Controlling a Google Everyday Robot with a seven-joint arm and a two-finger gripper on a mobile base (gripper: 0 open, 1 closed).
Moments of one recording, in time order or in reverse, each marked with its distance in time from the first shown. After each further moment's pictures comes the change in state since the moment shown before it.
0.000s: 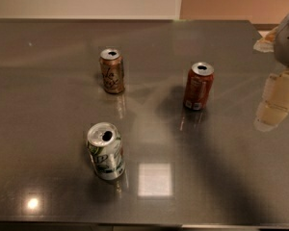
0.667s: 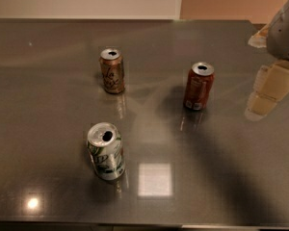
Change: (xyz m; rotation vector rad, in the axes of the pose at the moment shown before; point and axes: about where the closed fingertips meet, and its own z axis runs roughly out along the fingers) arm -0.008 -0.019 0.007 -0.001 -0.042 0.032
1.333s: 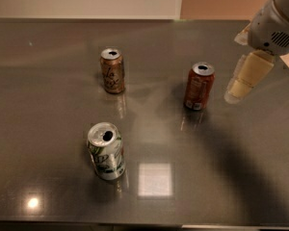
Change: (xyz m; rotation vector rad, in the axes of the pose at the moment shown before) arm -0.018 -0.043 0.034 -0.030 -0.086 0.070
